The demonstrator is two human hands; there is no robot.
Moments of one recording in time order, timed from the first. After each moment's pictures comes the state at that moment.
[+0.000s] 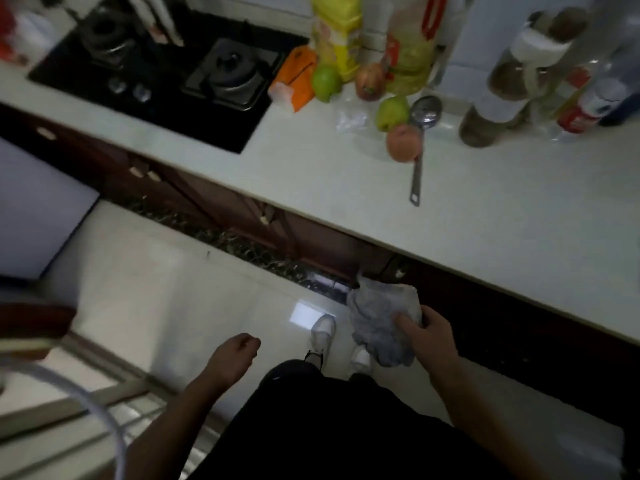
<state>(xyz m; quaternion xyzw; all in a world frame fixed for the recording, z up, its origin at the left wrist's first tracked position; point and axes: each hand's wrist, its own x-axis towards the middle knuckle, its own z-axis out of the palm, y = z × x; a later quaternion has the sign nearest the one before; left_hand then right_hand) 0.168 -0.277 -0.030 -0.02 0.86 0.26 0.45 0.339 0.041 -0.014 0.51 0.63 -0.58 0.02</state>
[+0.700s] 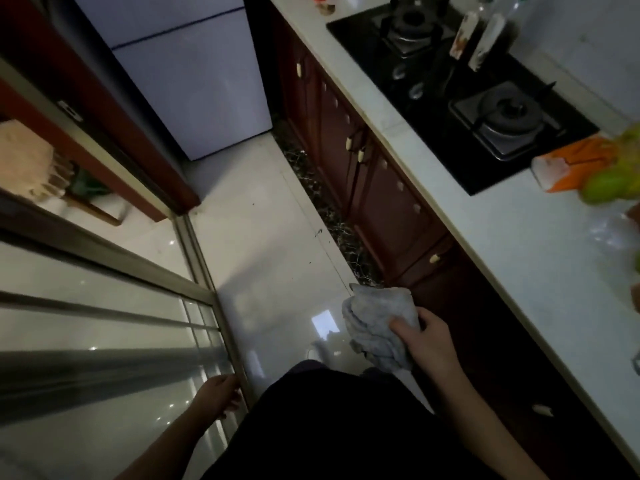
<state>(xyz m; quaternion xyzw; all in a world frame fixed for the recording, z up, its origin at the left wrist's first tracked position) 0.250 -0.556 -0.082 -0.44 0.70 0.43 0.37 0.126 -0.182 0.011 0.23 0.78 -0.55 0.19</state>
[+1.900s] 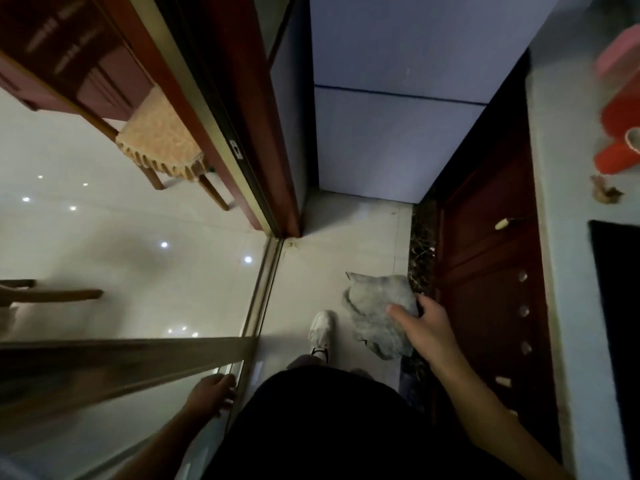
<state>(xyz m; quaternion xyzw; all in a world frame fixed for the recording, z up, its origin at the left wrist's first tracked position) -0.058 -0.770 -0.070 -0.65 0.53 0.52 0.19 -0.407 -0.573 0.008 -0.04 0.81 -0.45 0.39</state>
